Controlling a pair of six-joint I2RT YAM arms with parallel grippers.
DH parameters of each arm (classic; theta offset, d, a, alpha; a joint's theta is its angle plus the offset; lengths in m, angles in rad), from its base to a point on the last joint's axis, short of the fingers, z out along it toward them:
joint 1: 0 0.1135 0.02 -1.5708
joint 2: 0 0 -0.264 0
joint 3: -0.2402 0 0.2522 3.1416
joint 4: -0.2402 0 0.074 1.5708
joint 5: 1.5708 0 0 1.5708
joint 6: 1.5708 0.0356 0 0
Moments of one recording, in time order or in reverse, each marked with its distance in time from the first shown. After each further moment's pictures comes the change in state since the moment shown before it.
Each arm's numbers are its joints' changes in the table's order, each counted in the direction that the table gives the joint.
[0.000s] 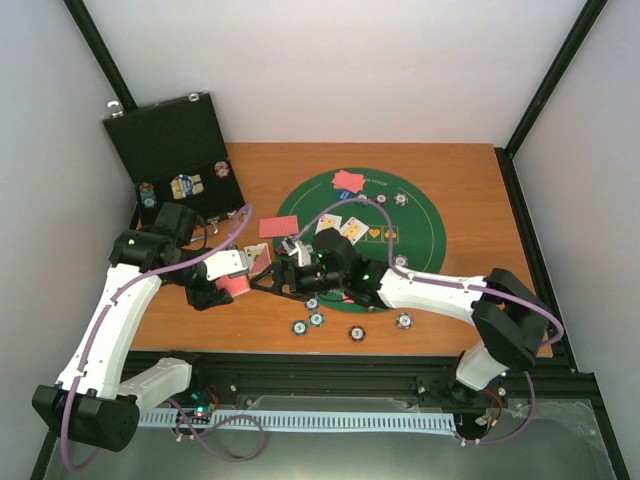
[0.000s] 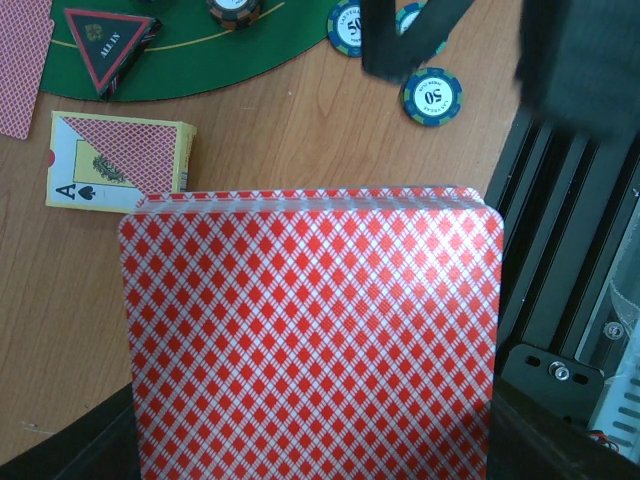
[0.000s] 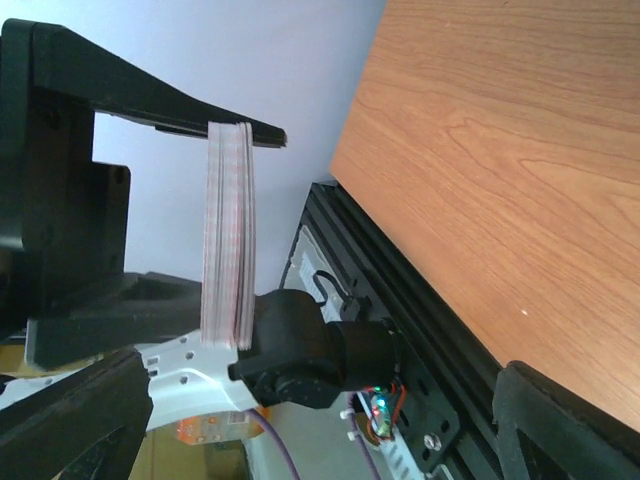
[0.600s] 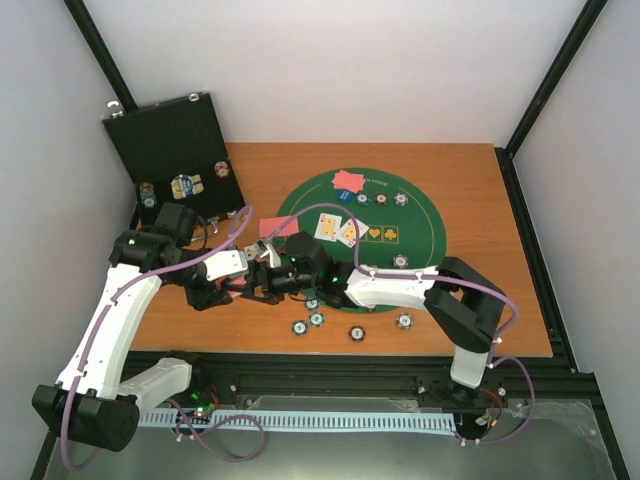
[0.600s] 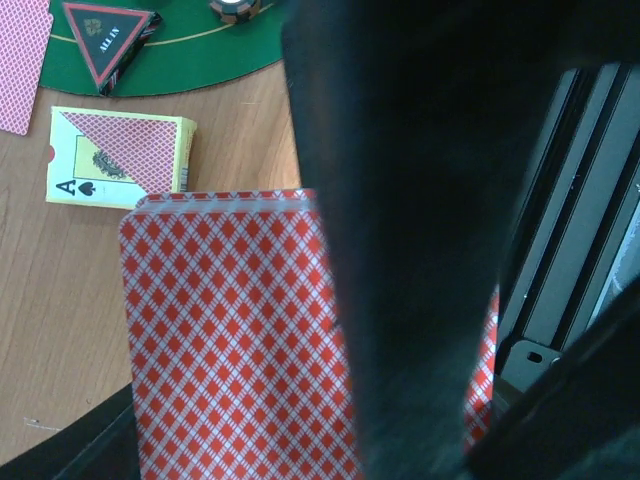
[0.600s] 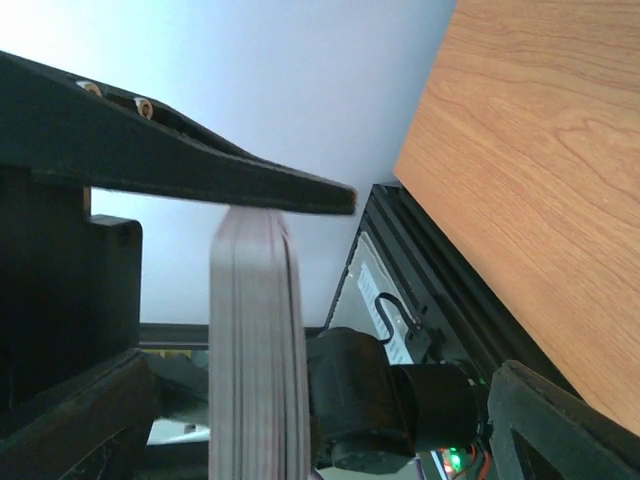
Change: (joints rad) left arm 0.000 0.000 0.000 -0.001 -0.010 0.000; right arm 0.071 0.239 -0.141 0.224 -0.037 0.141
